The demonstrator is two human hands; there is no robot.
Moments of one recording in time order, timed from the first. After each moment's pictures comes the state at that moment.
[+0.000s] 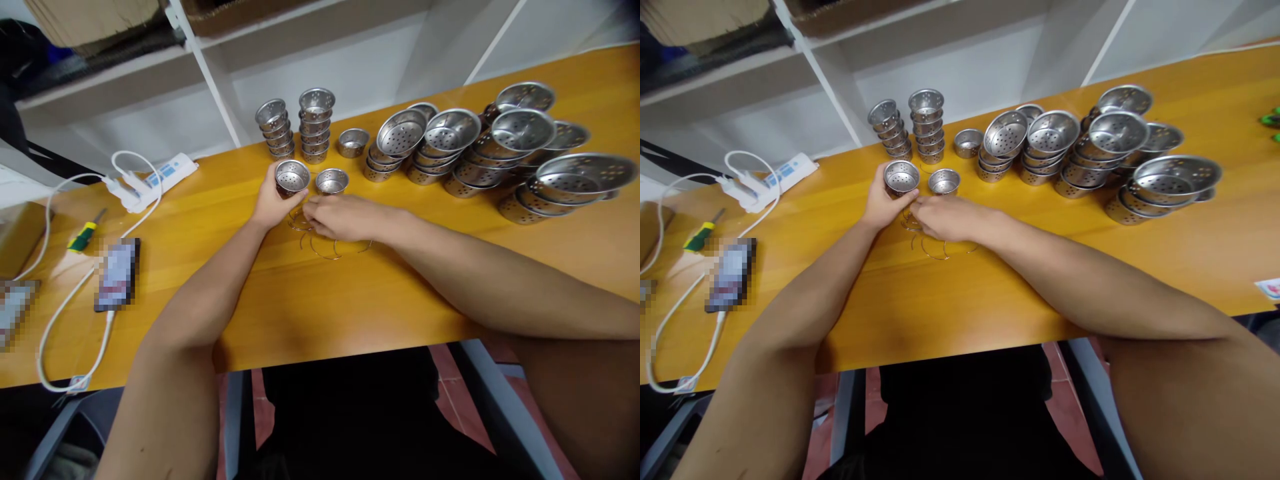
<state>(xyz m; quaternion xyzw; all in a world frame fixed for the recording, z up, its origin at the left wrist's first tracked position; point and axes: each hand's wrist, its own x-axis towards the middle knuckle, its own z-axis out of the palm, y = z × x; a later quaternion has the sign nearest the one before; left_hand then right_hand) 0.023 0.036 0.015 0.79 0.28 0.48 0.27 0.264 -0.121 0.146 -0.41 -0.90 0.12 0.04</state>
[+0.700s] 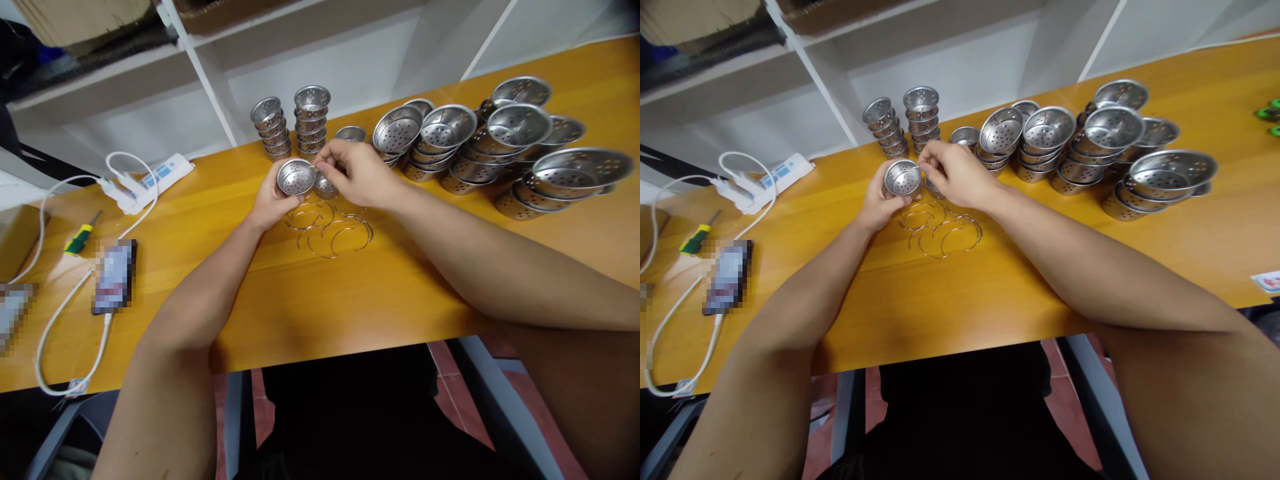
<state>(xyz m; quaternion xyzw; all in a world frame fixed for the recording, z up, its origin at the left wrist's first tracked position) 0.028 0.023 0.029 0.79 0.19 0.44 0.39 0.301 -0.090 0.147 -0.48 -0.78 0.18 0.35</state>
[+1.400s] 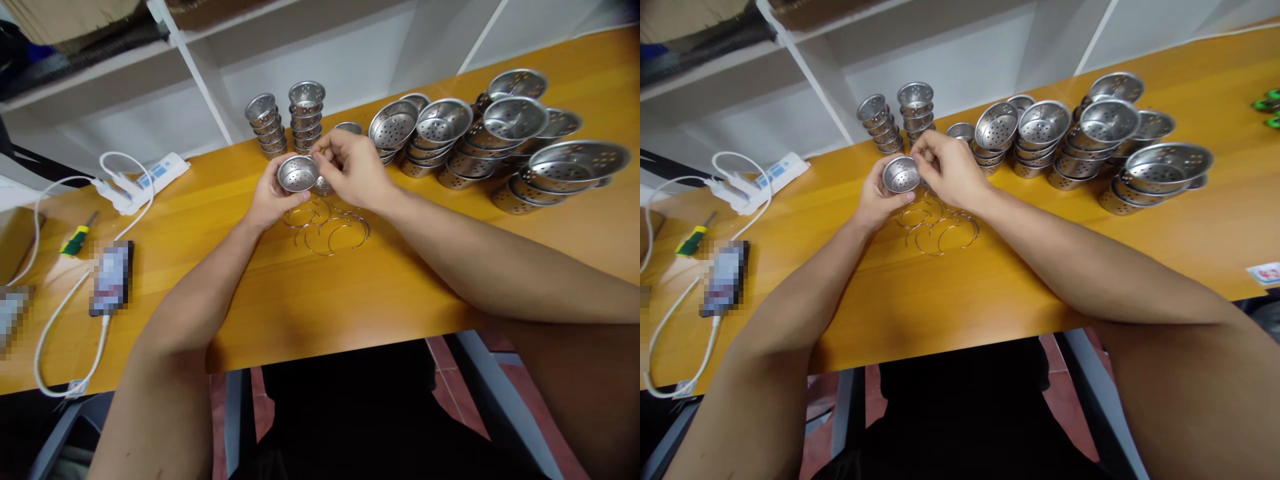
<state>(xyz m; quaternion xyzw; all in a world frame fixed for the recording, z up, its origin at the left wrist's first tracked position) 0.036 0.021 0.033 0.81 0.20 0.43 0.35 0.286 -0.099 0.147 -0.52 -0.74 0.17 0.39</state>
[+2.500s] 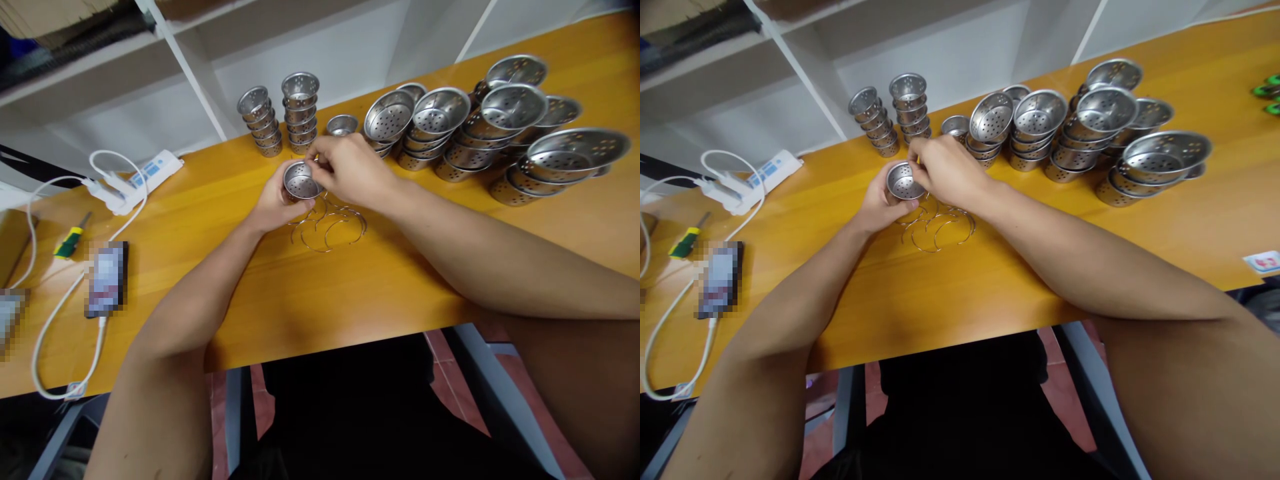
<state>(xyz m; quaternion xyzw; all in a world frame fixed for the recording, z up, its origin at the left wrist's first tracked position) 0.048 0.023 0.015 0.81 0.10 0.41 0.40 0.294 -0.101 0.154 -0.52 -0.79 0.08 0.31</state>
